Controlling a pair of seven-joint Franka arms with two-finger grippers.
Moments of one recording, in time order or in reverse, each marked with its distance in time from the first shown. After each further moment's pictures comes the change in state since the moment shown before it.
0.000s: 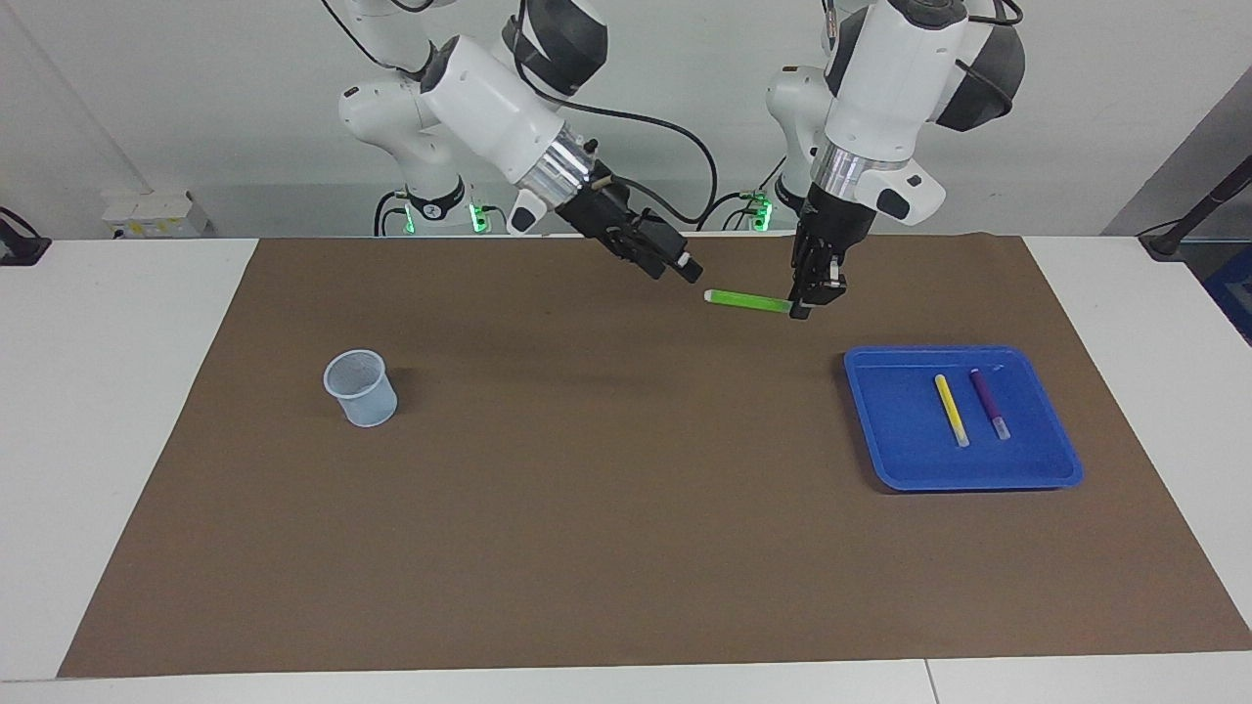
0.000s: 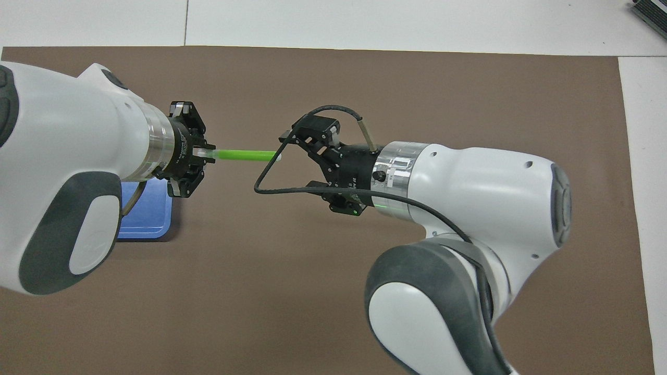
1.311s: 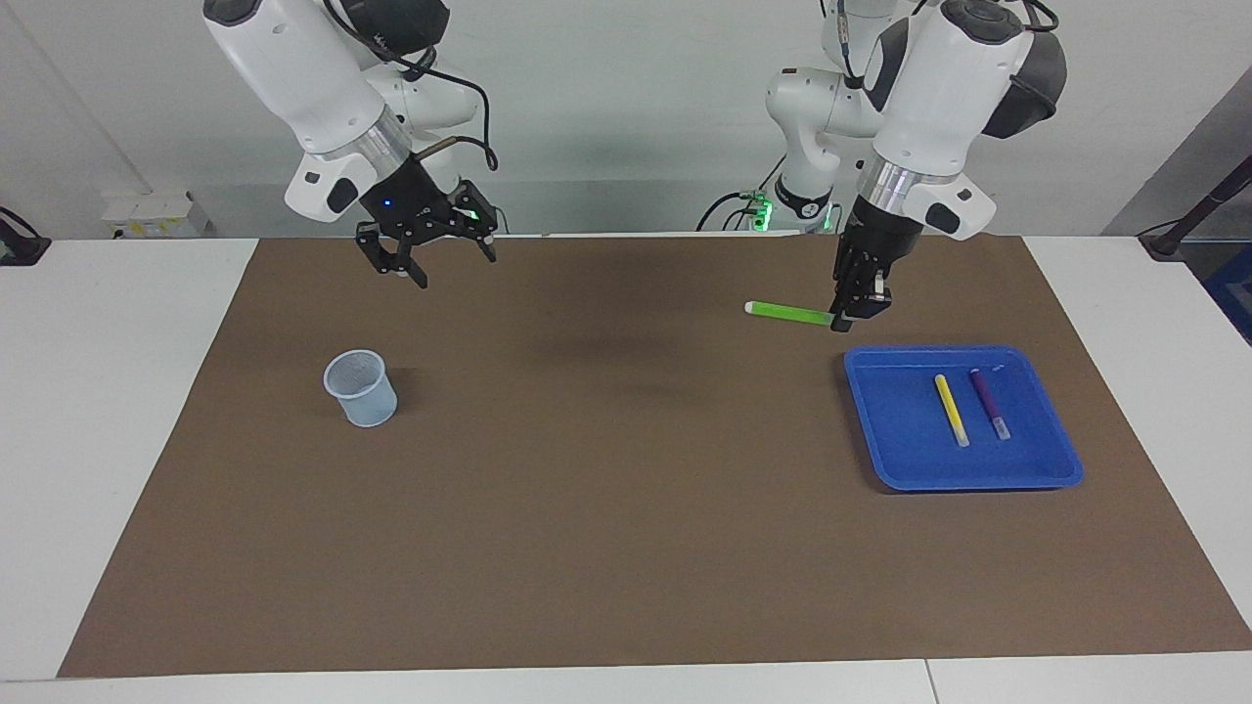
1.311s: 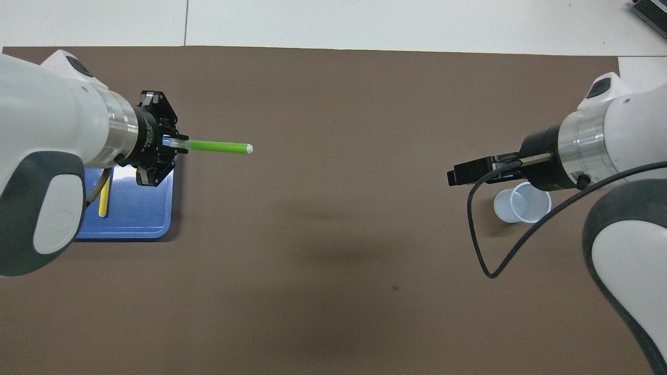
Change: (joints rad) left arm 0.067 0.008 0.000 0.003 -0.001 0.002 0.091; right arm -0.391 -0.099 -0.005 0.133 -0.465 -0.749 -0.911
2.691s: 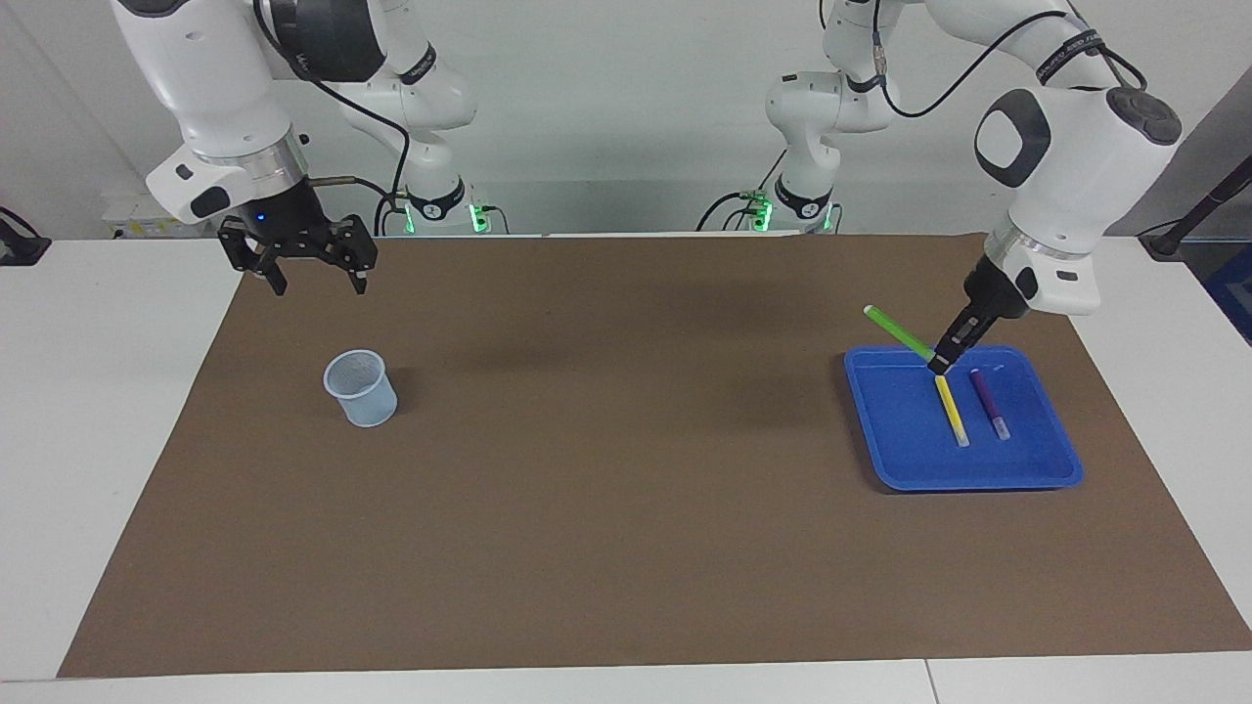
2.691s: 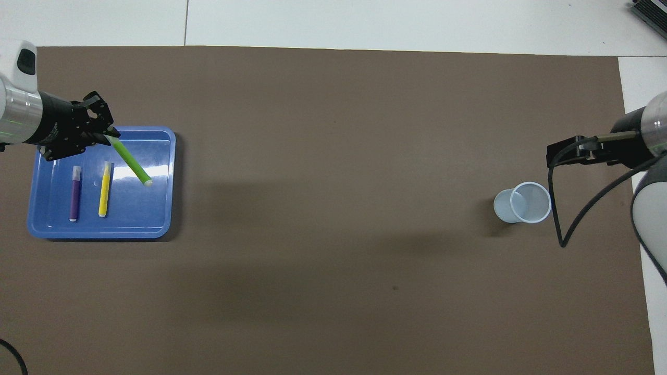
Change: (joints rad) left arm 0.270 0.082 0.004 0.001 -0.087 0.006 1.000; right arm -0.110 0.043 -0.013 0.099 -0.403 -0.115 -0.011
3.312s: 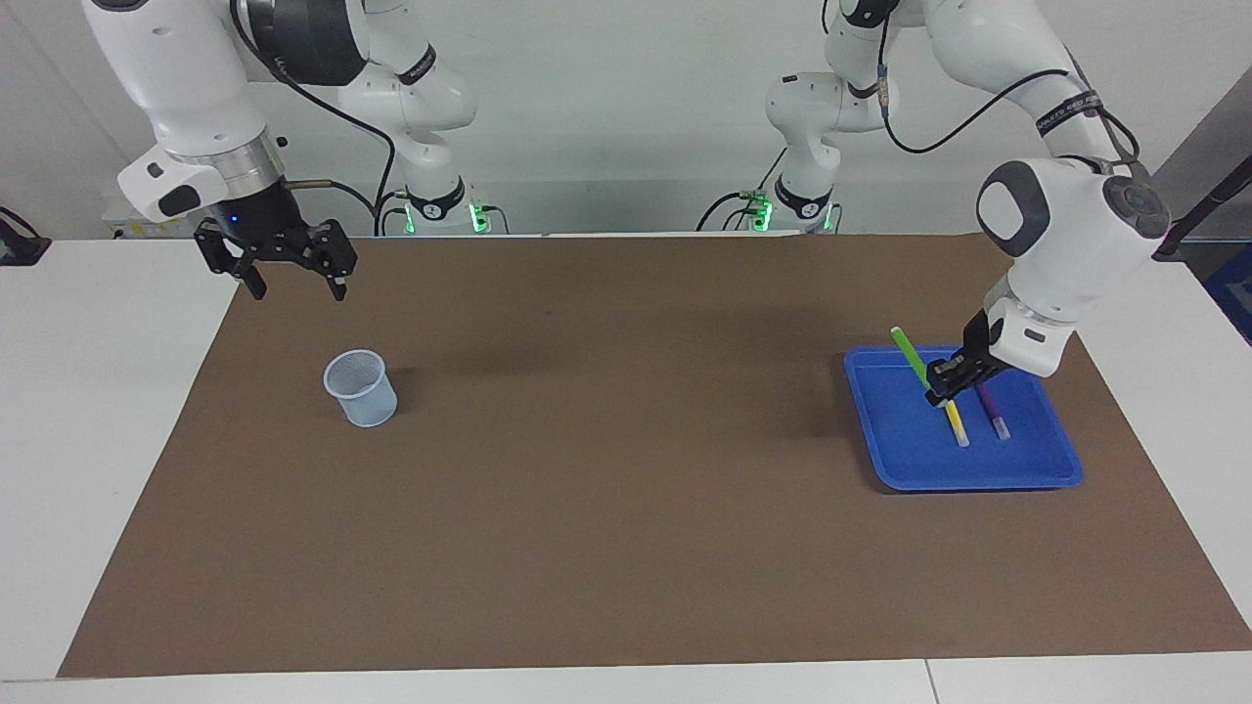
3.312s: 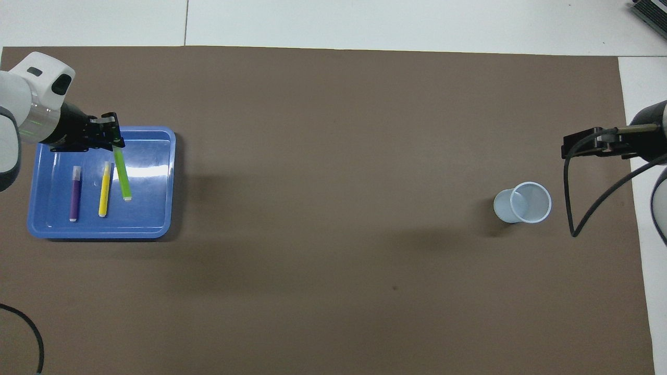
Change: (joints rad) left arm 0.040 0.112 0.015 -0.003 -0.008 0.014 0.510; right arm -0.042 0.006 -0.009 0.000 0.000 0.040 0.001
